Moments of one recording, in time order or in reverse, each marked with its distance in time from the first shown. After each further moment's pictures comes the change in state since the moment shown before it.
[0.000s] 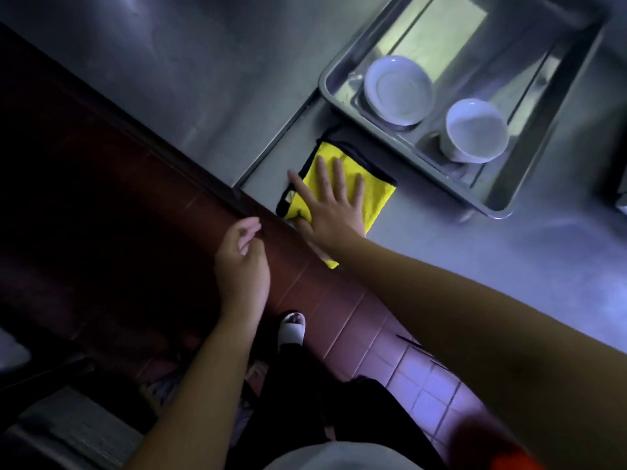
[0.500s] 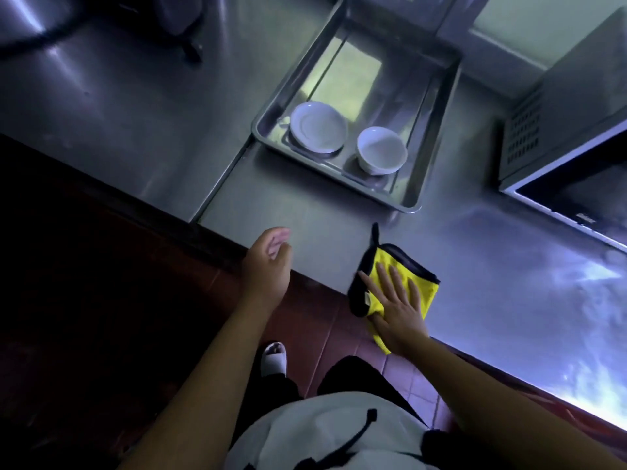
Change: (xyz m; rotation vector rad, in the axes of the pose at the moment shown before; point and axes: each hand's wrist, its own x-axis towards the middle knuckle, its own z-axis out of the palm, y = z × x) left_hand -0.037 0.033 0.059 0.080 -0.424 0.184; right_hand -0.231 0.121 0.032 0.146 -0.118 0.322
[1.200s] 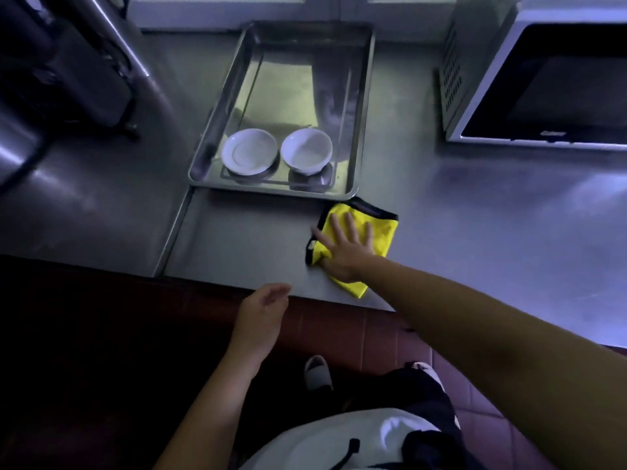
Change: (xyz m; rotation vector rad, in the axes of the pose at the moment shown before) left_hand -0.073 0.018 0.057 0.228 -0.205 -0.199; right_hand 0.091 0.017 -0.049 0.087 -0.170 -0.018
